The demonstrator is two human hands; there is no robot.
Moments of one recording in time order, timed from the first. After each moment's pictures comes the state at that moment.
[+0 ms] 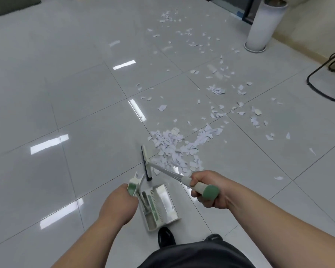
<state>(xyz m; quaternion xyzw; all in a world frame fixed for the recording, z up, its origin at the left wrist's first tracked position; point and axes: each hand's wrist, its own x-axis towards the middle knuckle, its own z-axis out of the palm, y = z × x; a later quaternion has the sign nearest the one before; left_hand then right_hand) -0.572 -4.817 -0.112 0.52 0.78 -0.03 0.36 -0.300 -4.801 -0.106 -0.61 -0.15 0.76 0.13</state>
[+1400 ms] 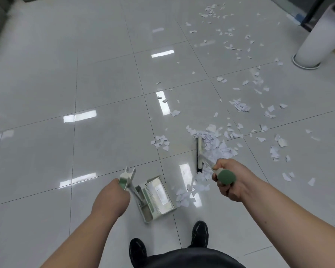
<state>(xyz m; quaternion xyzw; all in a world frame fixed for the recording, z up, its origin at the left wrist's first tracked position) -0.409 -4.700 -0.118 0.40 0.86 -0.02 0.30 -0.090 -4.600 -0.103 -0.69 -0.06 0.70 0.16</state>
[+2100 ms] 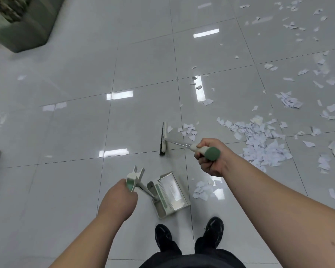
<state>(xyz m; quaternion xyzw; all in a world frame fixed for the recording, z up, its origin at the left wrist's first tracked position) -0.393 -4.732 -0.104 0.29 0.91 -0.01 0.30 -0.176 -4.527 -0.149 -0.53 -0.10 0.84 0.06</state>
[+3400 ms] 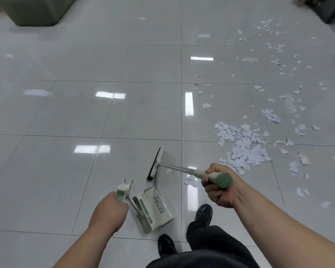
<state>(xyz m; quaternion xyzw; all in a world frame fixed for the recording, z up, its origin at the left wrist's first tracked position) -0.416 -5.014 -0.123 0.20 0.90 0.13 0.37 -0.165 -4.811 -0.109 -0.55 -0.10 0.83 0.04</state>
